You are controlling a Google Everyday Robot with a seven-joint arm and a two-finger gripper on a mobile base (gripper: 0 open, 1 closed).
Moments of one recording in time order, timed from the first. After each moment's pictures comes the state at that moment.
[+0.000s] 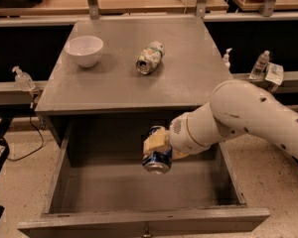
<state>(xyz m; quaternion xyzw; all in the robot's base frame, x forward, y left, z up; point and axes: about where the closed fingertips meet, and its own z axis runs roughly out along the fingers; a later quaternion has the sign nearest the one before) 0.473 -0.037 0.750 -0.95 0.01 -0.11 0.30</state>
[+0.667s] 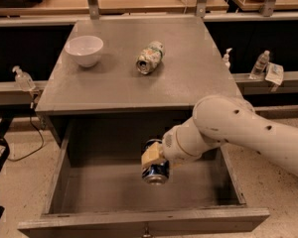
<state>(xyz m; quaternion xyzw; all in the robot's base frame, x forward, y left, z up) 0.469 -0.029 0.695 -0.96 -0.03 -0.09 0.26</state>
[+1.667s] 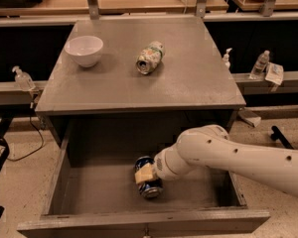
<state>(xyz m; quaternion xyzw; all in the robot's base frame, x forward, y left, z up) 0.476 -0.015 0.595 -0.96 -0.13 -0.12 0.23</state>
